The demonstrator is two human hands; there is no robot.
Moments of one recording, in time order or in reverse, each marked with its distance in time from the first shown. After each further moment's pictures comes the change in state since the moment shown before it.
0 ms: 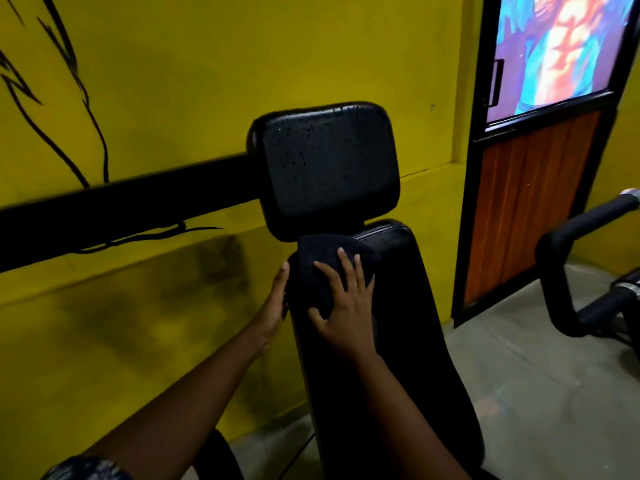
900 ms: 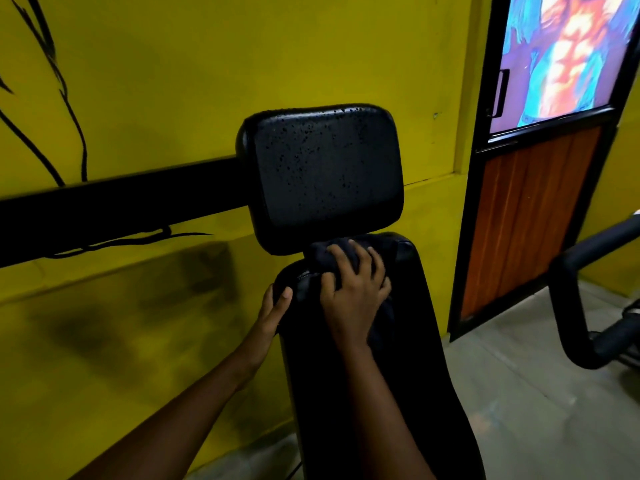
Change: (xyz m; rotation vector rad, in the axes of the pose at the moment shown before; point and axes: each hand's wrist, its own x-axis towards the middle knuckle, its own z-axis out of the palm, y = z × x) left_hand -0.001 -0.002 0.007 0.009 0.019 -0.014; right_hand 0.055 0.012 0.013 -0.128 0.400 0.158
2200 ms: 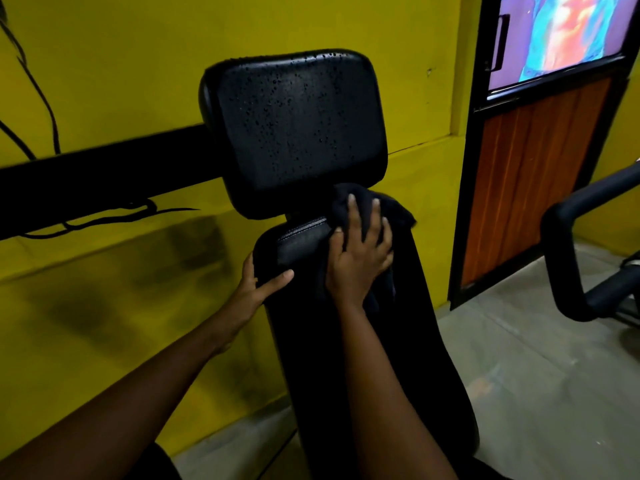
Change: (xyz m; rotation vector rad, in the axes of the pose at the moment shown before) left_hand 0.018 -0.023 -0.008 0.072 -0.078 0.074; right_hand -0.001 0.034 0.017 0.005 0.087 0.159
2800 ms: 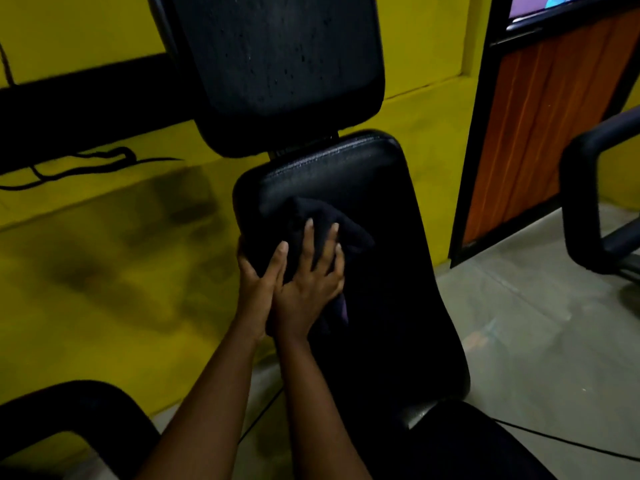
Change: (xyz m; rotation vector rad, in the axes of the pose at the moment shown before) left_hand 0.059 -0.203 0.011 -0.218 0.416 0.069; right_hand -0.123 -0.005 0.000 0.010 -0.035 0.134
